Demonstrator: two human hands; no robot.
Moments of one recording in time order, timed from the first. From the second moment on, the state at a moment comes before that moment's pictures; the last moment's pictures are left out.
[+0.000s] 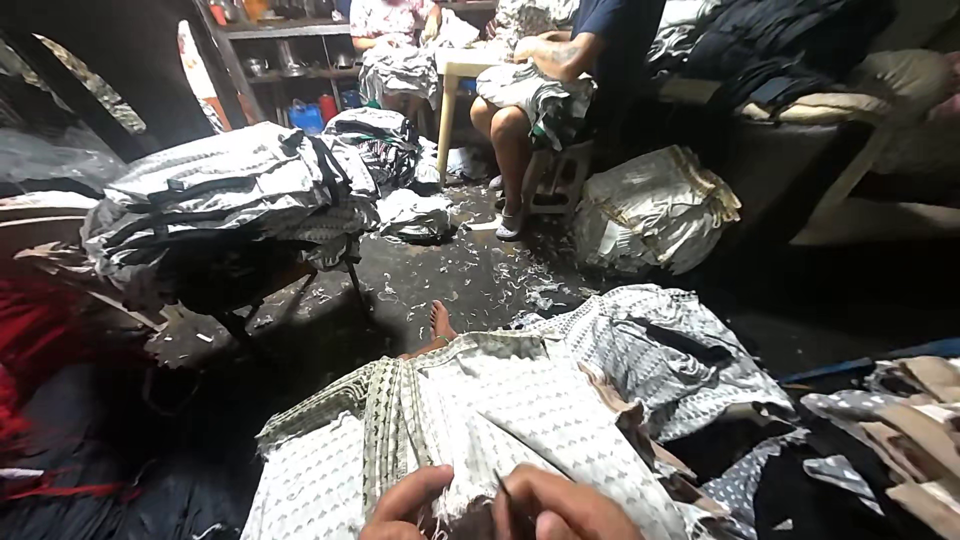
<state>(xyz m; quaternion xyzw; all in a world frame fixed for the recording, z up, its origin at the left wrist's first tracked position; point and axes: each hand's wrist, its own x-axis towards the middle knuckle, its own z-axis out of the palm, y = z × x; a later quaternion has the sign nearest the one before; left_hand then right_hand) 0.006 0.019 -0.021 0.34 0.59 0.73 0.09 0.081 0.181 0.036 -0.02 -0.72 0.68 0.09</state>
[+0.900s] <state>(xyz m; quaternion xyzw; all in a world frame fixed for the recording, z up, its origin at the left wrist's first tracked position) -0.013 0.005 -0.014 0.33 0.71 0.62 0.03 0.073 0.184 0.011 0.01 -0.88 0.44 0.17</state>
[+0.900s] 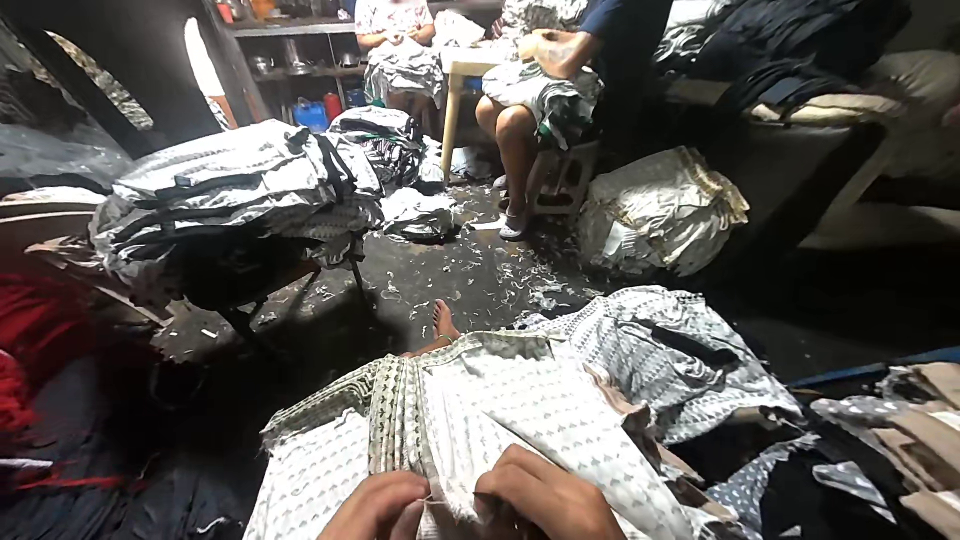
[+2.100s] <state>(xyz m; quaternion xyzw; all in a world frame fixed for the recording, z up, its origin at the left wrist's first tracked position) -0.012 0.001 -0.008 0.35 0.62 0.69 0.15 0.063 0.186 0.013 -0.01 -0.91 0.36 0.18</state>
